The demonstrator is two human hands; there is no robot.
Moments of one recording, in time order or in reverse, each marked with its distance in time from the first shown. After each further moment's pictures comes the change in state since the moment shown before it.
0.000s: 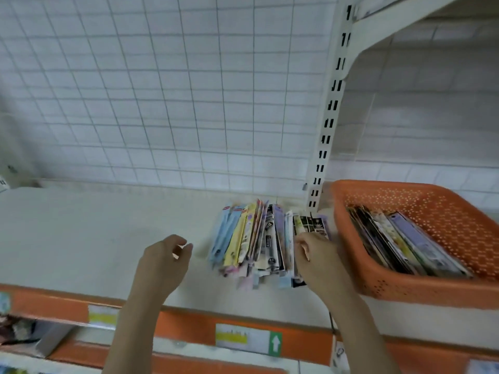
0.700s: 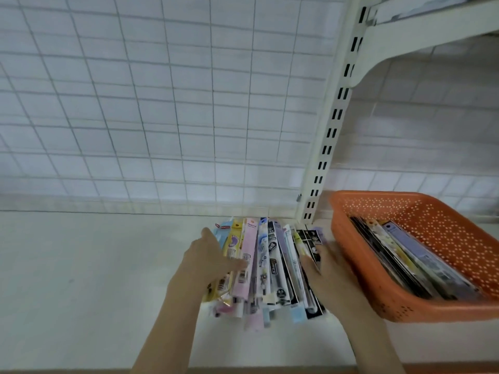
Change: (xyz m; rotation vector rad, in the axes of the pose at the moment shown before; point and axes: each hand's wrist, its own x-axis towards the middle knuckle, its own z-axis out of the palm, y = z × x) left_hand 0.068 0.058 0.040 -0.014 -0.610 -0.009; right_hand 0.020 0.000 0.011 -0.117 -0.101 0.414
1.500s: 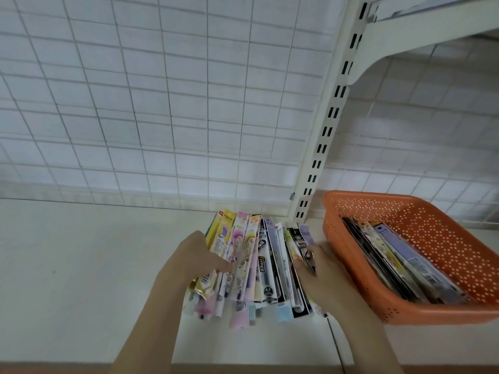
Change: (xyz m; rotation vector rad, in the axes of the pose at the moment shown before) left_hand 0.004 -0.003 0.001 -0.172 -0.092 -0.031; right_hand 0.000 0.007 -0.009 0.062 -0.035 -0.050
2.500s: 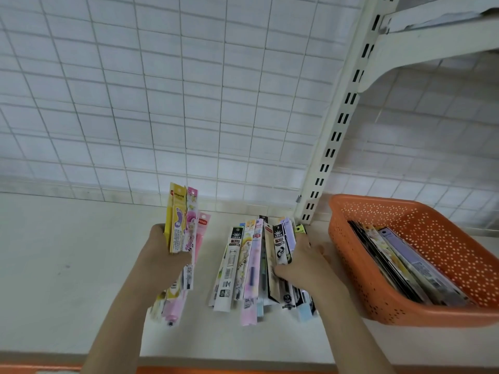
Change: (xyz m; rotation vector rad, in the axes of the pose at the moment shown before) left_hand -0.028 -0.043 -0.031 -0.345 0.277 0.091; right_hand 0.009 -0.054 0.006 -0.134 -0.160 0.174
